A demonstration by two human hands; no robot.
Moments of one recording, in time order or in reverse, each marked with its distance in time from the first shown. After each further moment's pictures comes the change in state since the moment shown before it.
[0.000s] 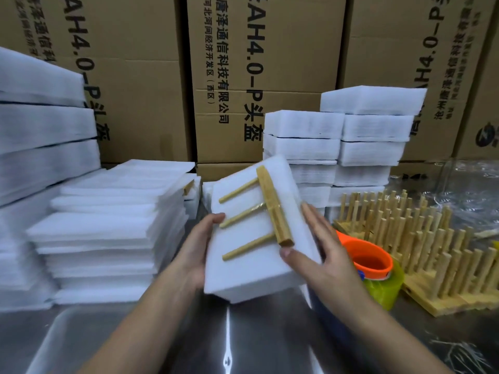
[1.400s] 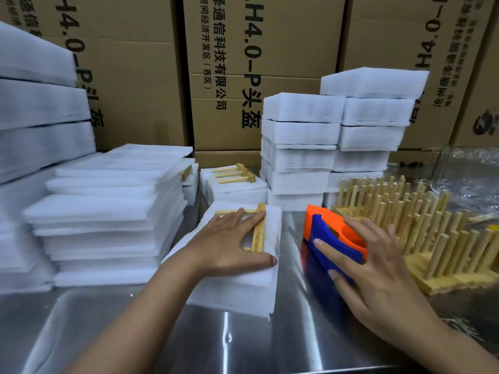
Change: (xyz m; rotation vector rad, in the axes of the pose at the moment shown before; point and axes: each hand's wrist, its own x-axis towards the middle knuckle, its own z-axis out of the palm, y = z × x) left_hand -0.013 -0.011 0.011 1.942 -0.015 0.359; right_hand -0.040 0.040 -0.060 -1.149 -0.031 -0.430
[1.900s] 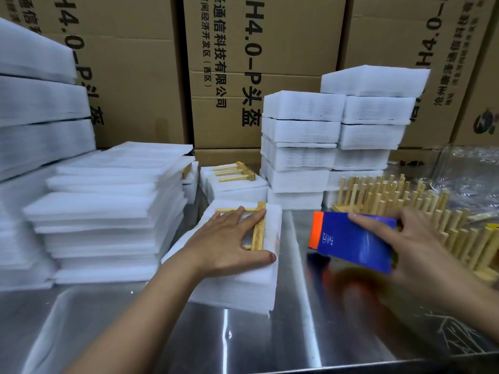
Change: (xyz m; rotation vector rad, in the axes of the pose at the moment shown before) left_hand -0.004 0.003 0.001 0.017 0.037 0.011; right_hand 0.017 0.051 -0.029 -0.013 -0.086 0.041
